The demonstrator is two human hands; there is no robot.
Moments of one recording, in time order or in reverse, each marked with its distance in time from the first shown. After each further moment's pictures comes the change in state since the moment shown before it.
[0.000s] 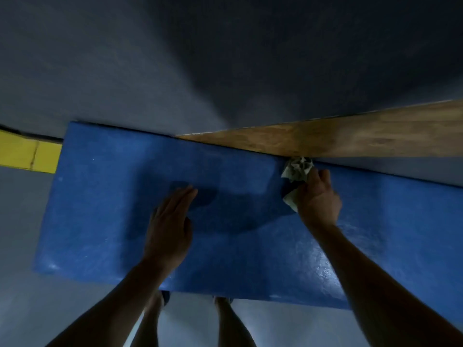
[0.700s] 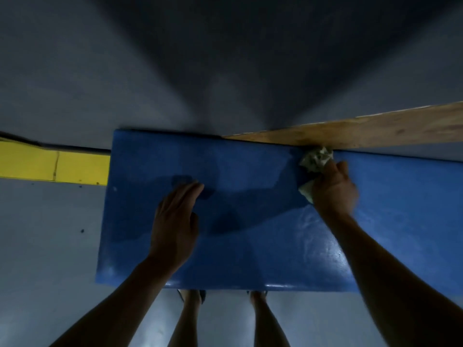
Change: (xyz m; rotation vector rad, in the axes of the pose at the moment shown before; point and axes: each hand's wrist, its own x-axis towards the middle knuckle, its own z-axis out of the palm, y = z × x) left_hand 0.007 -0.104 -0.066 -0.048 -0.002 0.099; right_hand -0.029 -0.093 0.025 0.005 0.058 0.132
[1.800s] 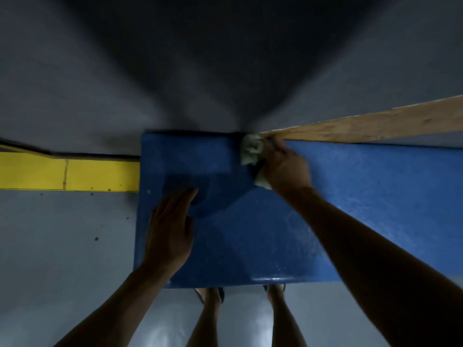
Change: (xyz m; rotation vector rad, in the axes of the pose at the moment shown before) left_hand -0.019 -0.074 -0.041 -0.045 0.010 -0.003; right_hand -0.030 -0.147 0.030 -0.074 -0.083 -0.497
